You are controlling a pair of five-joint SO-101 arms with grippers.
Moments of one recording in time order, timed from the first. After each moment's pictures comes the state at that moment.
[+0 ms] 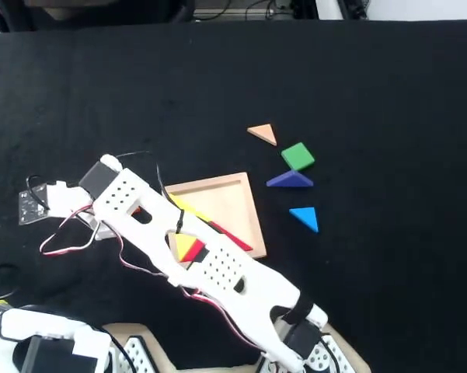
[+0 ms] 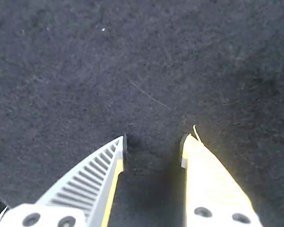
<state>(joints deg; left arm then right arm) -86.2 -27.5 68.3 47.3 -22.1 -56.2 66.0 -66.9 92.0 44.7</state>
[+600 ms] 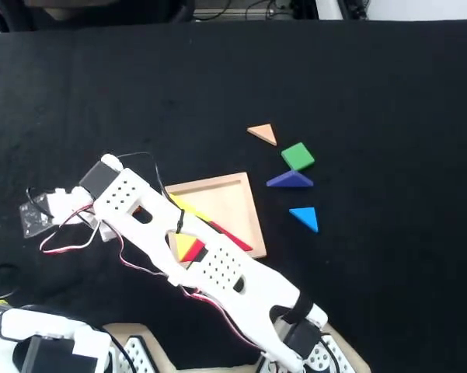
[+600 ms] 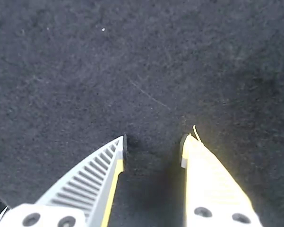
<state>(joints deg) -86.2 -27.5 68.3 47.3 -22.1 -56.1 66.7 -67.8 94.4 56.9</state>
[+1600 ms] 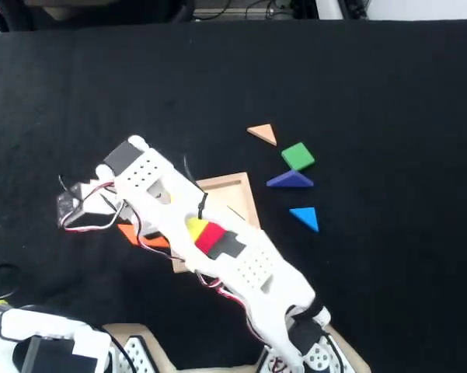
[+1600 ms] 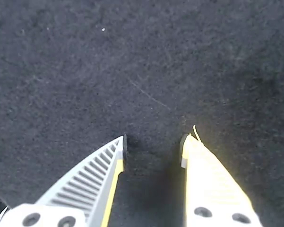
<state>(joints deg) -86.2 -27.5 68.3 47.3 -22.1 -50.2 46.1 -38.7 97.9 54.4</state>
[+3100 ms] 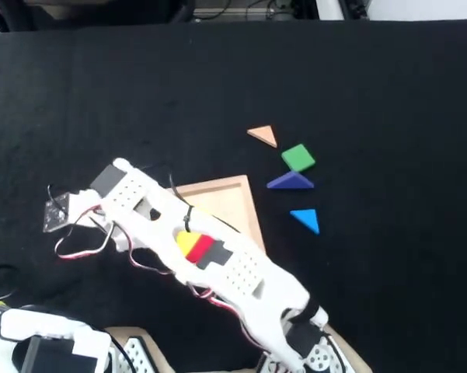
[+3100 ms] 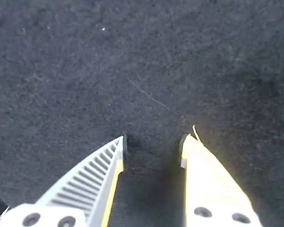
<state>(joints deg) -86.2 -27.5 68.3 46.9 -22.1 -54.3 50.1 -37.6 91.6 43.3</state>
